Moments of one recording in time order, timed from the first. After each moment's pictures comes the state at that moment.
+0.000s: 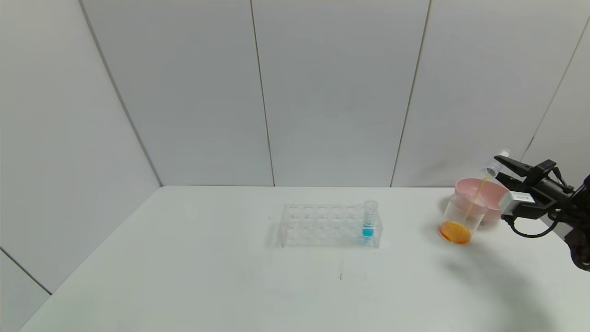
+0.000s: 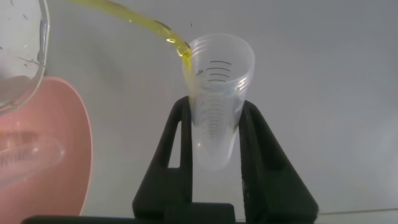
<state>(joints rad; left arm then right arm) 0.00 0.00 0.00 0.00 0.00 0.00 -0.37 2.21 -0.90 -1.54 0.78 -1.52</state>
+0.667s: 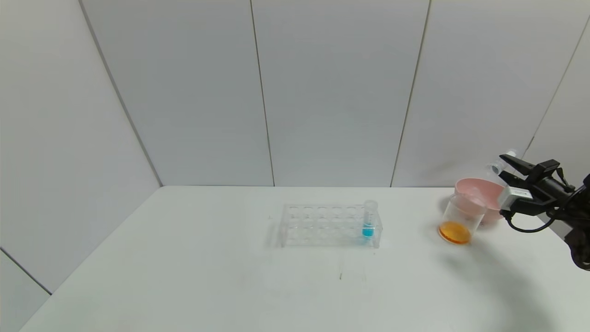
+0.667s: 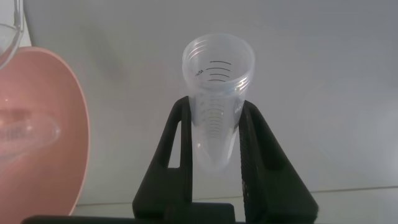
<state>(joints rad) 0.00 0.00 0.00 0.00 0.00 0.00 -0.37 2.21 -0.90 -1.52 0.68 -1.52</state>
